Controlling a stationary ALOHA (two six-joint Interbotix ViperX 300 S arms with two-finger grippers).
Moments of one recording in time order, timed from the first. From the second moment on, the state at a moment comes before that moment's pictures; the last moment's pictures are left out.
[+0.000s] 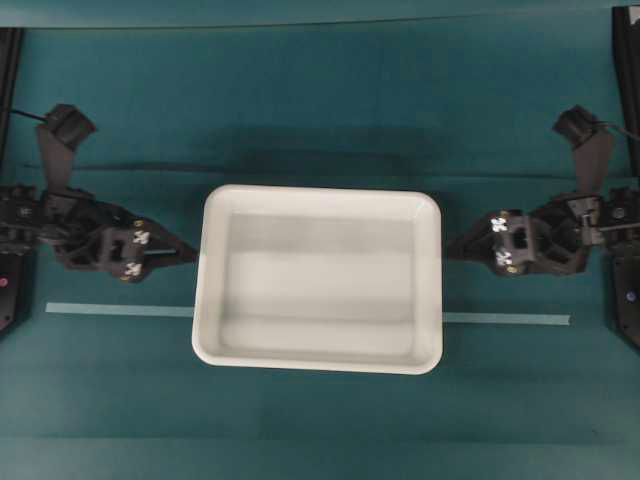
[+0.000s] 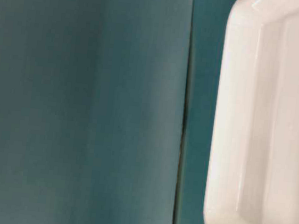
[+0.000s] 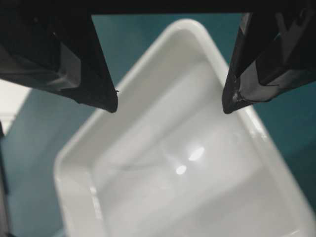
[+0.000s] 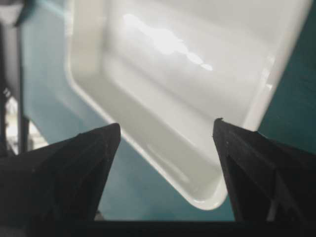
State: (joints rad) left arm 0.07 -0.57 1.08 0.03 0.04 -1.09; right arm -0.07 -0.59 1.10 0.16 0.11 1.12
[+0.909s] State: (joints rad) left arm 0.01 -0.88 1.06 0.03 0.08 -0.55; right arm -0.02 -0.94 1.09 -0.04 0.10 0.37
